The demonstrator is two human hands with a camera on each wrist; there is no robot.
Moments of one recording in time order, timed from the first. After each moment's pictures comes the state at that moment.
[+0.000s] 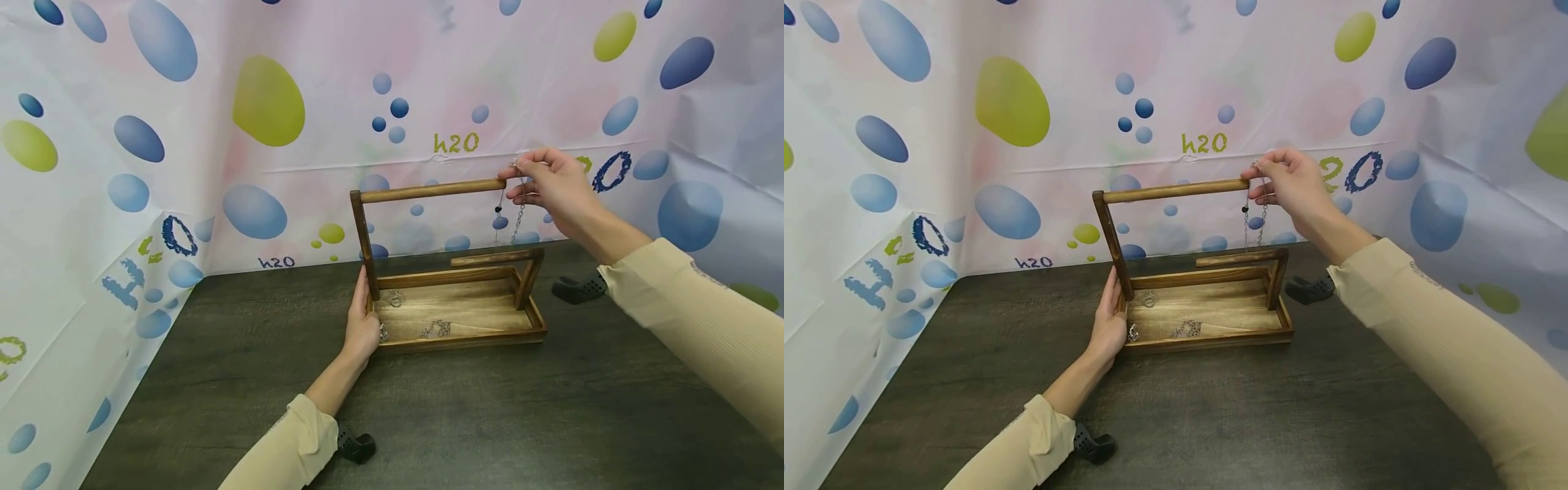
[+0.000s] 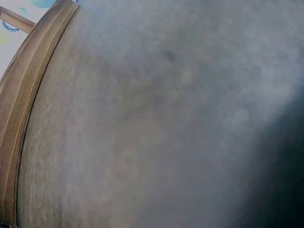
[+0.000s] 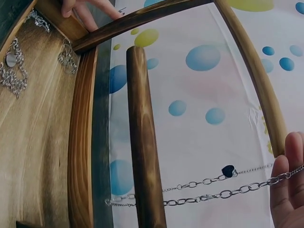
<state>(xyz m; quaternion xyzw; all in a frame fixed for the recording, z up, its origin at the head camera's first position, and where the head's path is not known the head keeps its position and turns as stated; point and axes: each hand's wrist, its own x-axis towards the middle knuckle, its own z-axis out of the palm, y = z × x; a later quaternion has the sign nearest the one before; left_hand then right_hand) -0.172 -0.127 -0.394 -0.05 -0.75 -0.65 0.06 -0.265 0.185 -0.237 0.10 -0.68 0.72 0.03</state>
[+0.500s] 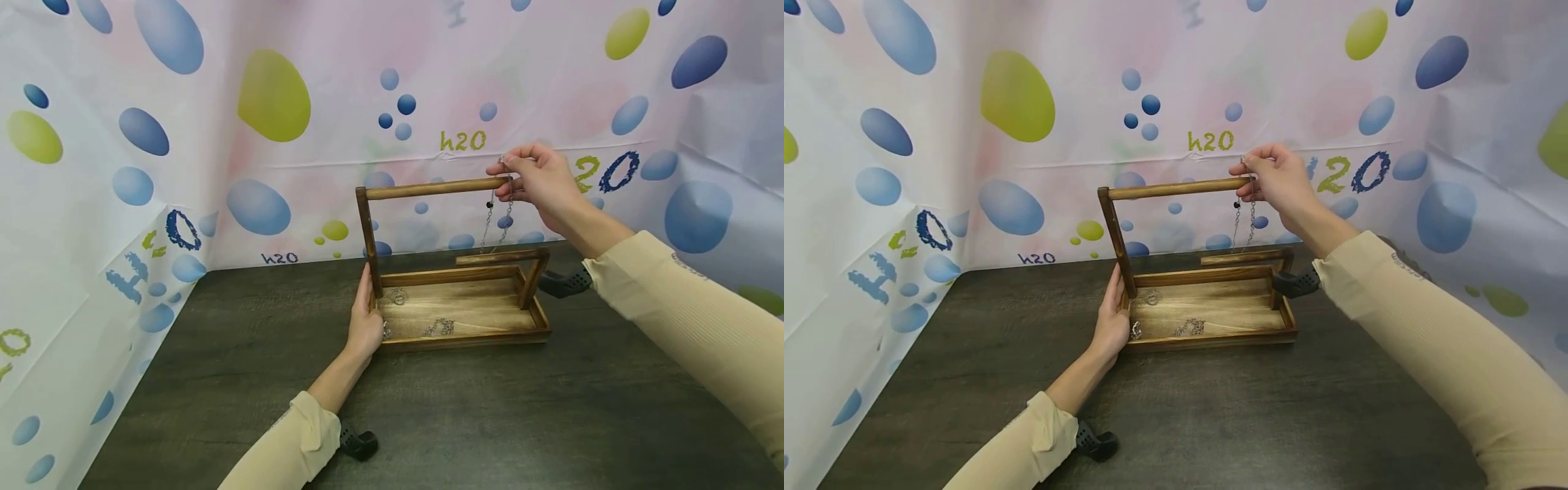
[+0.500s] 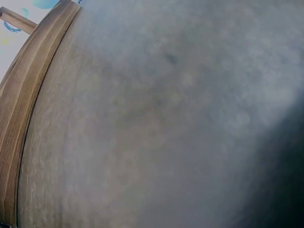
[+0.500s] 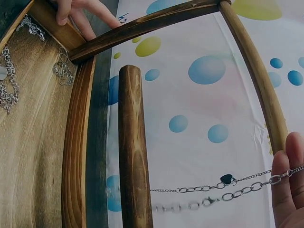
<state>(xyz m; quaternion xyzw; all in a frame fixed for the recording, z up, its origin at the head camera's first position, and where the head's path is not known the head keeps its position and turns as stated) -0.173 -0.129 -0.397 -0.05 -0.75 -0.66 0.06 -0.272 0.159 -0.232 0.09 -0.70 0.71 0.02</state>
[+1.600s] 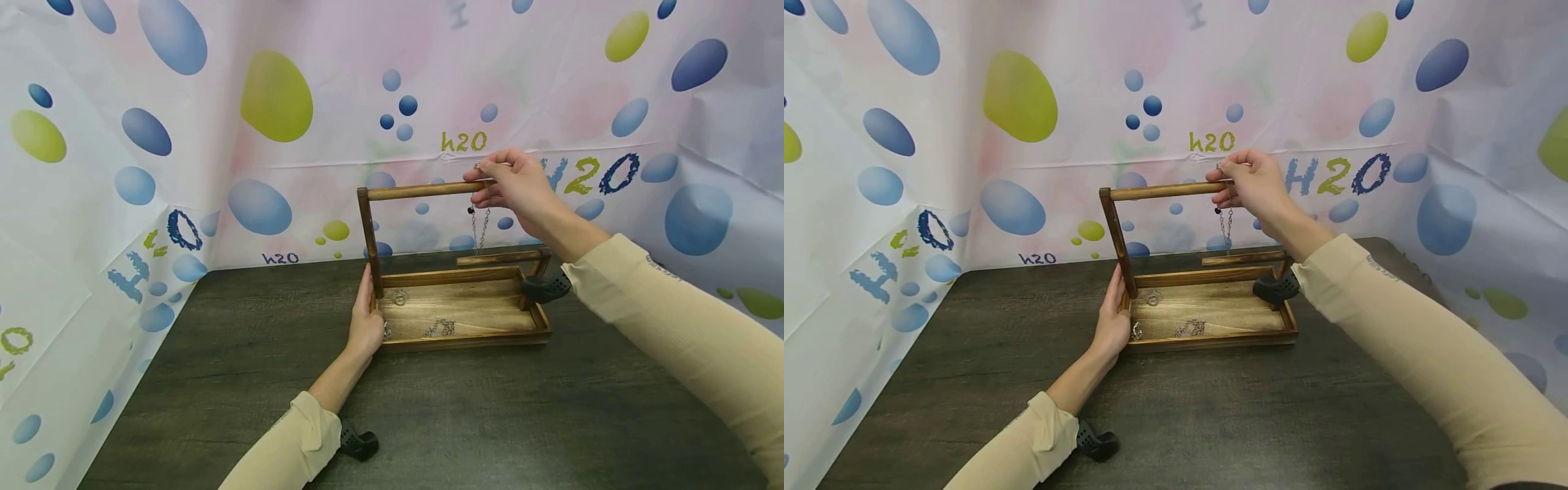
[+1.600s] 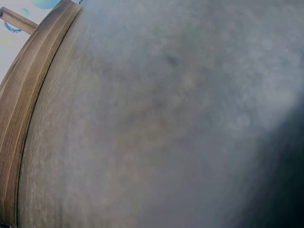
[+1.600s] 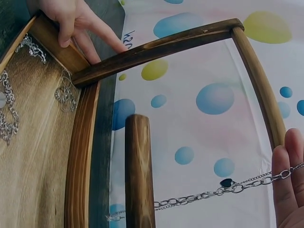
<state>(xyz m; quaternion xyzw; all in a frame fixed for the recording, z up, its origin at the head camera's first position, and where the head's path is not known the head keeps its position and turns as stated) -0.172 -0.130 -0.396 -0.06 -0.75 -0.65 0.06 -0.270 0.130 -0.232 0.10 -0.69 0.71 0.00</state>
